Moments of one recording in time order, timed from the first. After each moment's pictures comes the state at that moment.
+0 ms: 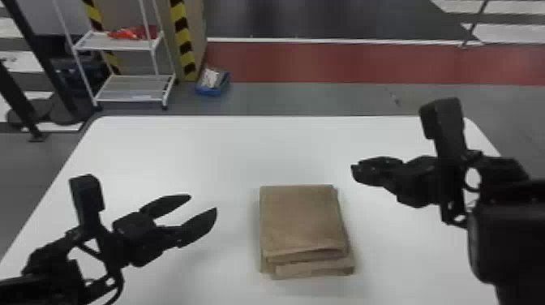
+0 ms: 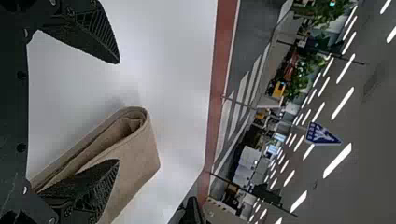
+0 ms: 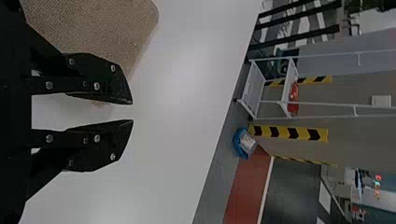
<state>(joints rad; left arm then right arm) 0.25 0.00 0.25 -2.00 0.08 0.64 -0.92 -0.01 -0.08 0.00 -2.17 0.40 1.10 0.84</state>
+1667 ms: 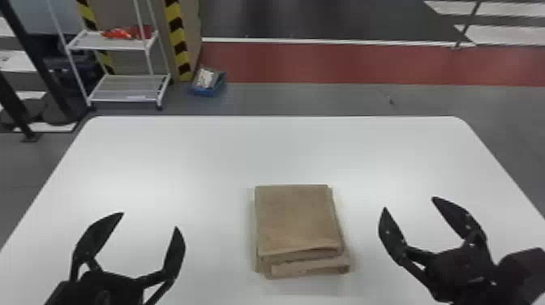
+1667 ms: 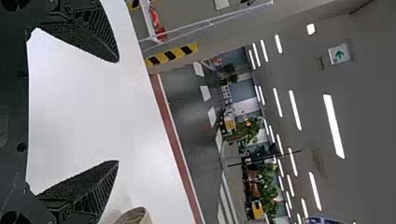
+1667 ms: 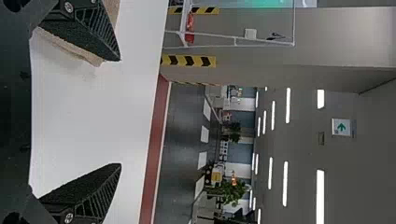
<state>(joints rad) 0.74 0.00 0.05 -2.18 -0.27 -0.06 -0.12 0.60 0.00 -0.15 -2.09 0.00 -0.04 0.33</state>
